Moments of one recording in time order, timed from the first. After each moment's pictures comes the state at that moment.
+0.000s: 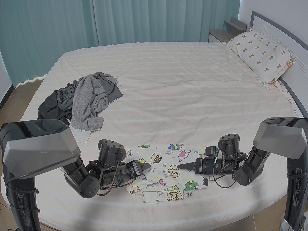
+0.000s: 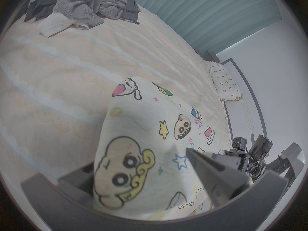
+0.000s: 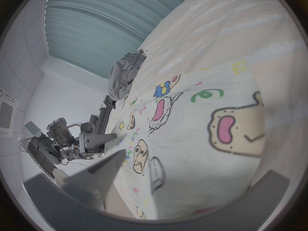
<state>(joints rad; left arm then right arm) -0.52 2.23 -0.69 -0.88 -0.10 -0.80 0.40 2.35 -0.74 -1.04 0.56 0.56</state>
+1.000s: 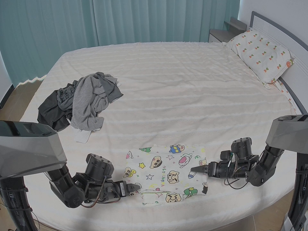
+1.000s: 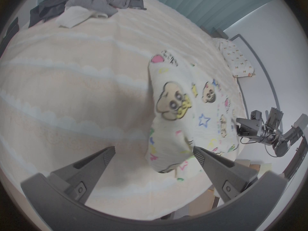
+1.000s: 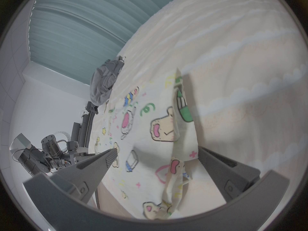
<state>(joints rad) -0.50 2.11 -0.48 -0.79 -0.11 -0.65 0.31 2.24 -0.59 -0.98 0.45 0.53</state>
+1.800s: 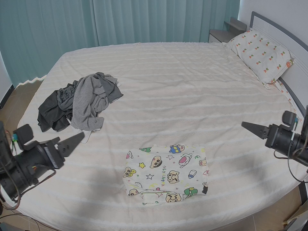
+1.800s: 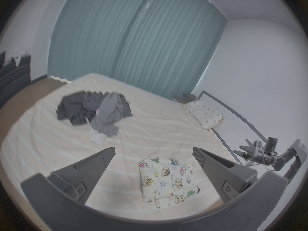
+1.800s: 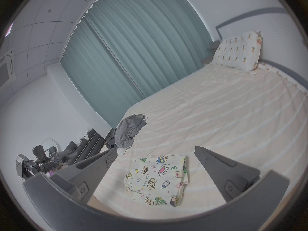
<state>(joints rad) -0.47 1.08 -0.38 -0.54 0.22 -0.41 0.22 1.28 -0.40 -0.70 0.26 0.43</state>
